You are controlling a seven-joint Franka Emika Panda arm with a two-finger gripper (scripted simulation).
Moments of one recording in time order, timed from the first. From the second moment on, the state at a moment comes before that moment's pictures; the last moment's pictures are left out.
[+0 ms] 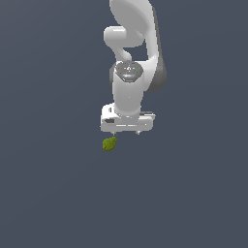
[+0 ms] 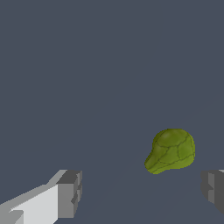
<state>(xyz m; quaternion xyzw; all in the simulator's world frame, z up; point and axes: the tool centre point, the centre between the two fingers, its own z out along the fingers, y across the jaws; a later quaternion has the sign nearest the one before) -0.001 0.009 0.162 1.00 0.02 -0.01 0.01</state>
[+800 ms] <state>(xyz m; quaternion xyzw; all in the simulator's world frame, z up) 0.011 -0.016 0.183 1.00 0.00 0.01 0.01</state>
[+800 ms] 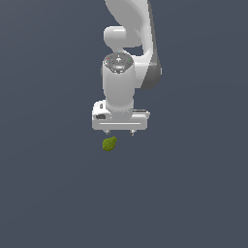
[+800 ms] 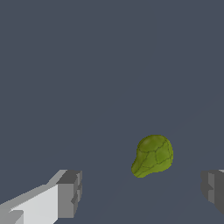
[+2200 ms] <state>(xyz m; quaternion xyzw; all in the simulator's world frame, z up) -0.012 -0.052 0.117 0.95 -0.32 0.00 0.00</state>
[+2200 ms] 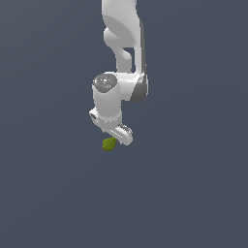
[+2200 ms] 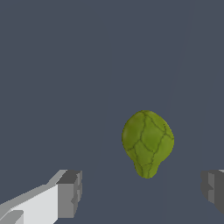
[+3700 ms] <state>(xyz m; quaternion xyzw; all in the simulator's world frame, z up) -0.027 -0.070 0.055 0.89 -0.45 0.00 0.00</state>
